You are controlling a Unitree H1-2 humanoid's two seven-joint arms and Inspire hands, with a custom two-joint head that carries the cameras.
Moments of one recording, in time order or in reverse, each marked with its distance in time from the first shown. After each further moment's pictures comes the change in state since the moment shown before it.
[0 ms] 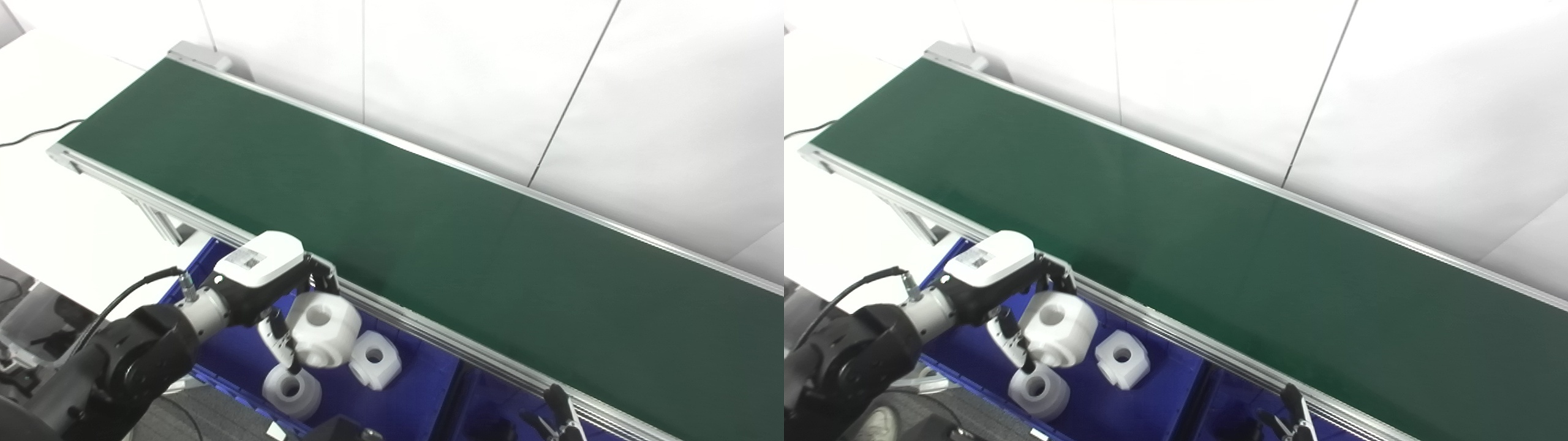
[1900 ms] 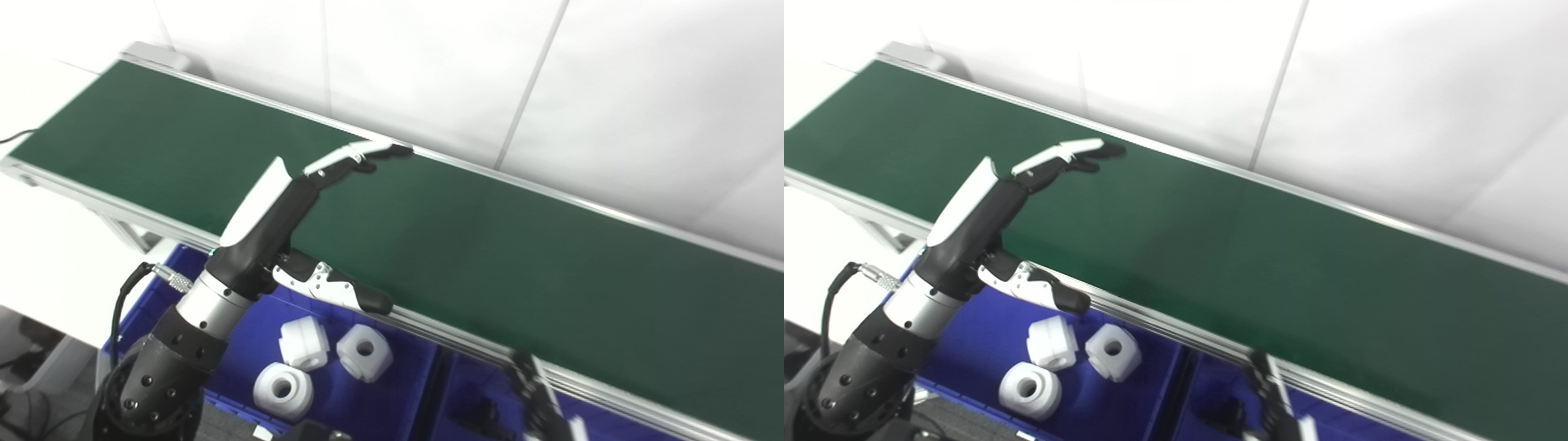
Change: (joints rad) left arm -0.184 -0.410 -0.019 -0.289 -0.538 0.090 0.107; right arm -0.008 0.174 0.045 0.035 -0.241 -0.073 -0.105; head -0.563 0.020
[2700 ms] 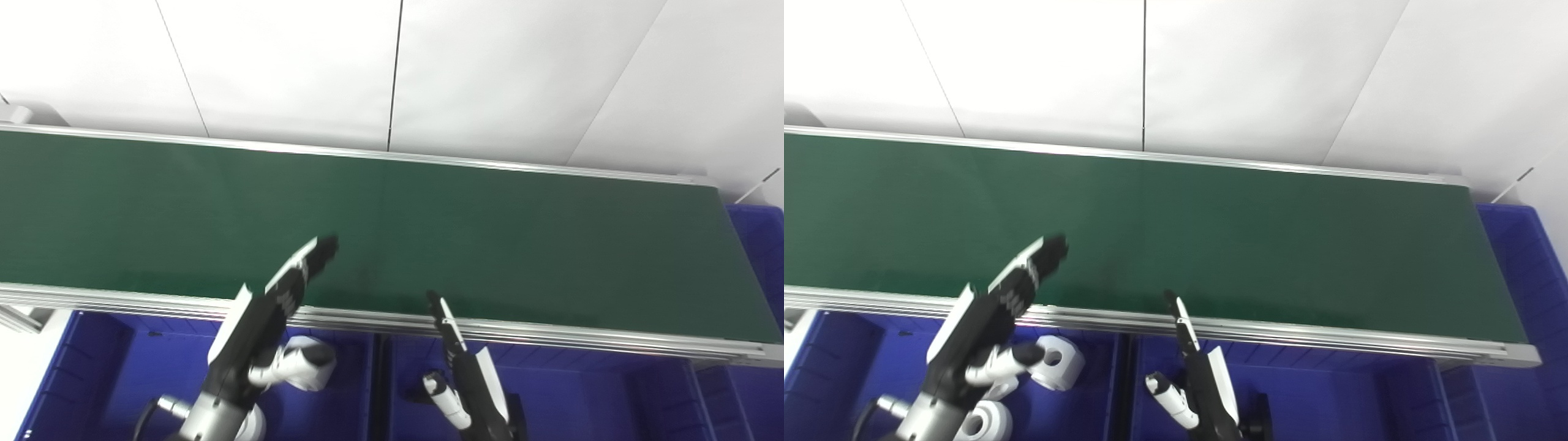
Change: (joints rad) left arm 0.105 -0.076 -0.183 0.353 -0.178 -0.236 0.060; right arm 0.012 0.082 0.026 -0.007 -0.203 -0.074 -0.202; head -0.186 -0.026
